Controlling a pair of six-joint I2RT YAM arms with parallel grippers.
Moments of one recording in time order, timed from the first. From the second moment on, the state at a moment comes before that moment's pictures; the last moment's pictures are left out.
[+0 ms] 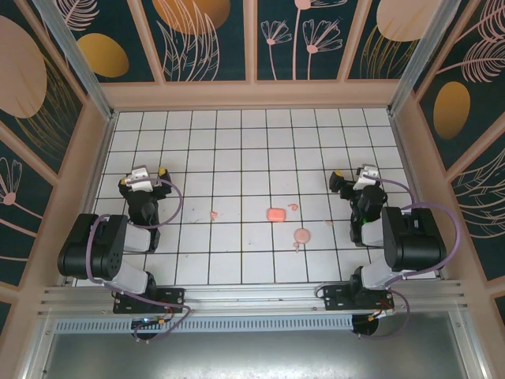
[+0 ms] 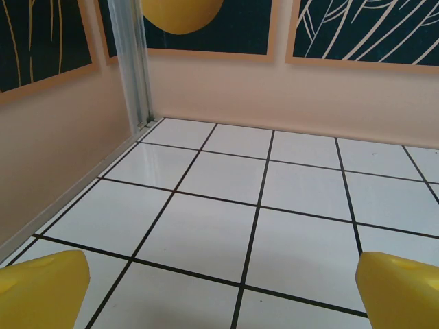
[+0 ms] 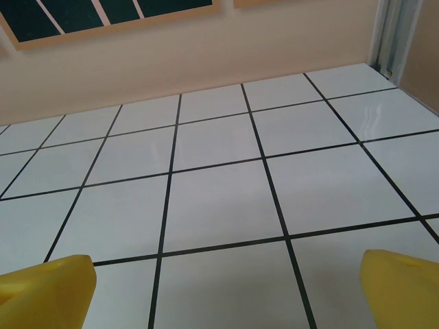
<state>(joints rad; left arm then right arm) -0.05 1.53 0.21 1.22 -0.29 -0.07 -0.03 1.53 0.22 1.12 -0.05 0.13</state>
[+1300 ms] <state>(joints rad) -0.05 1.46 0.22 1.13 -0.27 -0.07 -0.03 1.42 0.29 0.91 -0.05 0.13</state>
